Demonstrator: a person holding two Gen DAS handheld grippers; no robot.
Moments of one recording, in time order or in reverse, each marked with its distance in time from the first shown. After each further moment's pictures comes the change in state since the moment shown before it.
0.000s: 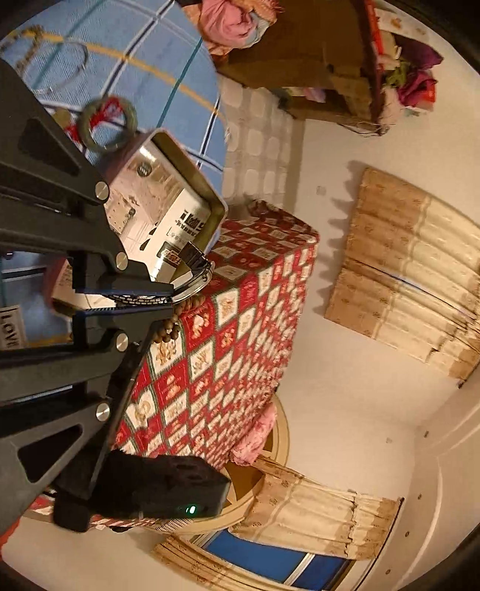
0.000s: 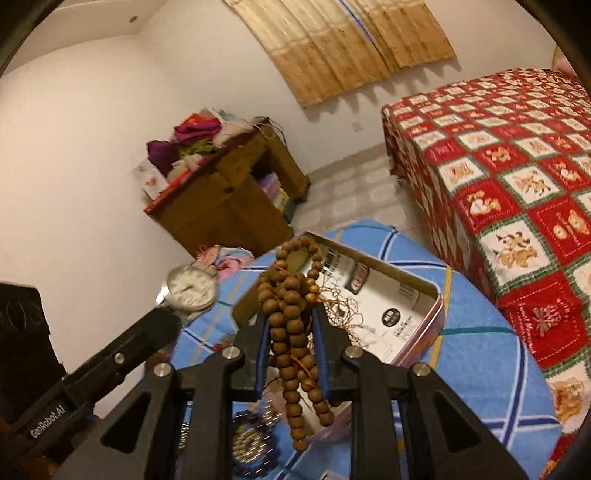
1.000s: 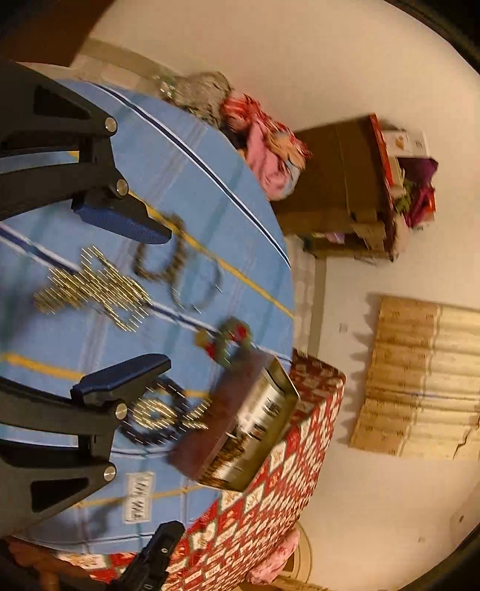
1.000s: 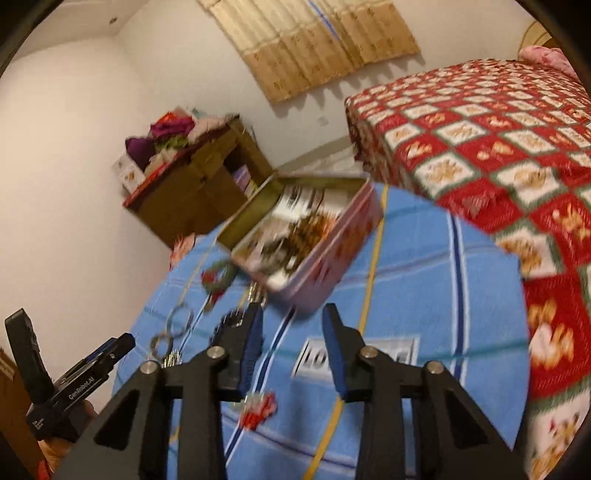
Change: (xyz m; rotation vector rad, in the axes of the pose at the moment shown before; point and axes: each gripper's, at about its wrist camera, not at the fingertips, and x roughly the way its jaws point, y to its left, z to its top) left arm -0.161 0.061 -0.105 -0.036 0.071 0.587; right arm -0.076 0.019 -0.096 0.052 0.011 -0.113
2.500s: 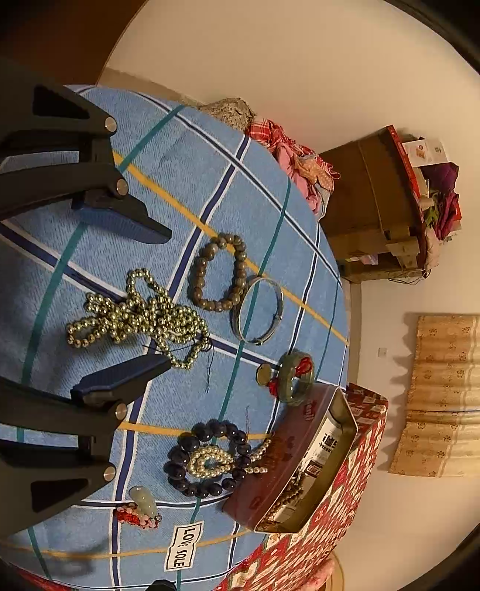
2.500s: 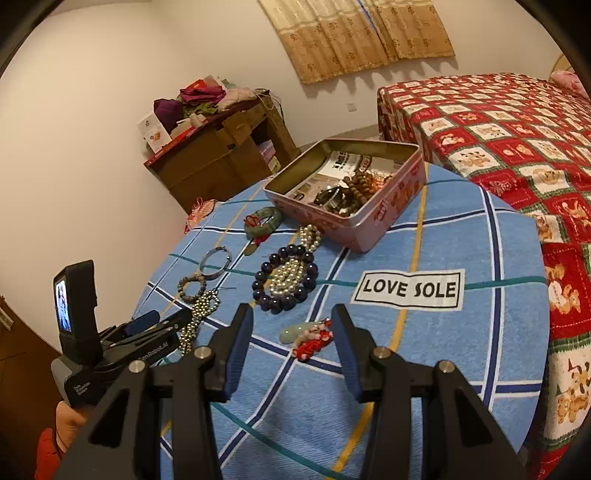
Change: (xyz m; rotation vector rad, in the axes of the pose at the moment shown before) left arm 0.052 -0.024 -0.018 0.046 0.145 0.131; right arm -0.015 0.043 -0.046 -0.120 0.061 0.022
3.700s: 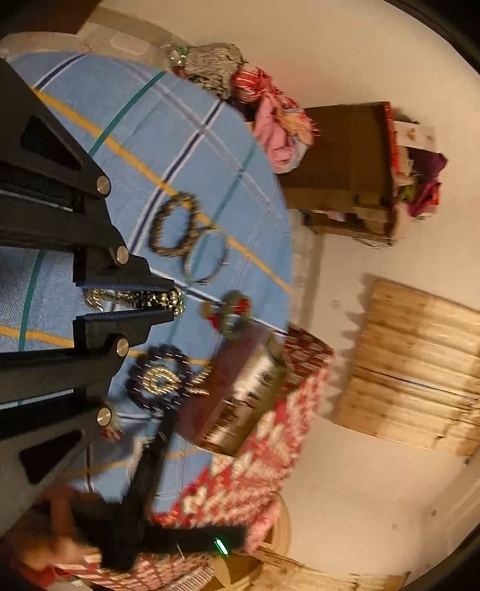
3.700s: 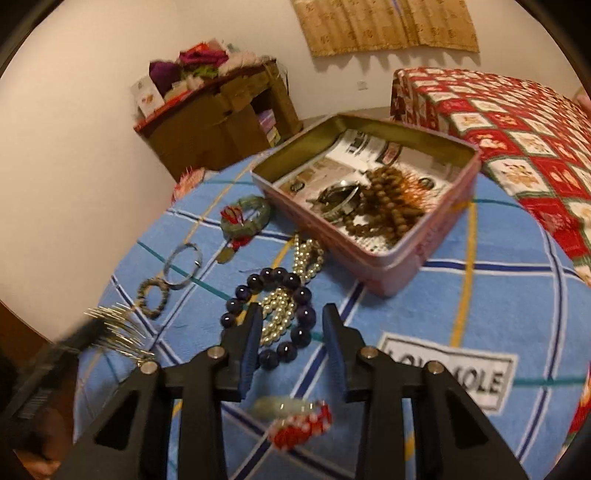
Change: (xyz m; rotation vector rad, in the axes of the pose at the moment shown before) left arm -0.058 0.022 0.009 -0.097 -0.193 -0.301; right arm 0.095 0.002 0.042 -0.098 0.139 -0.049
